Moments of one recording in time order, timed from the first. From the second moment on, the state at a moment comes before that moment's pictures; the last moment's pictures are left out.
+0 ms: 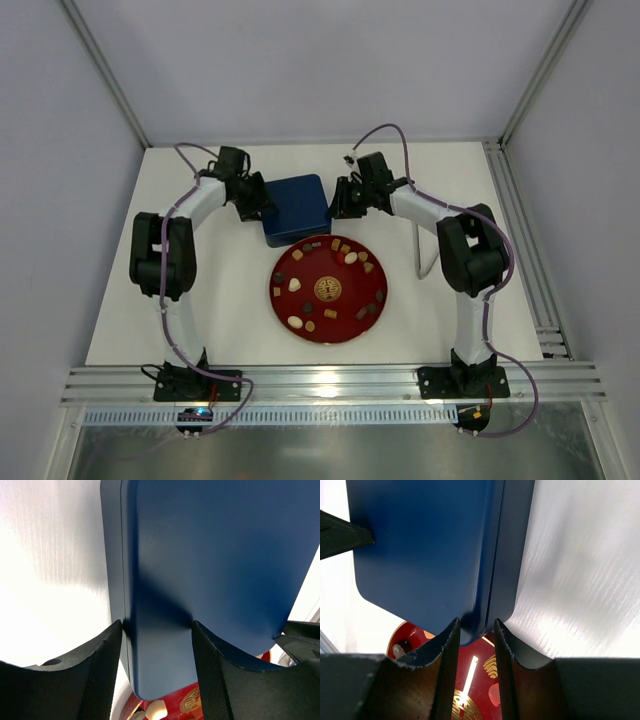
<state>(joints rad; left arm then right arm) -0.18 1.98 1.49 -0.55 0.24 -0.58 0.44 2.04 1.47 -0.23 -0.39 0.45</state>
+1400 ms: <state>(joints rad) -0.21 1.99 1.54 -0.65 0.10 -0.59 0.49 2.10 1.59 -0.56 -0.07 0.30</state>
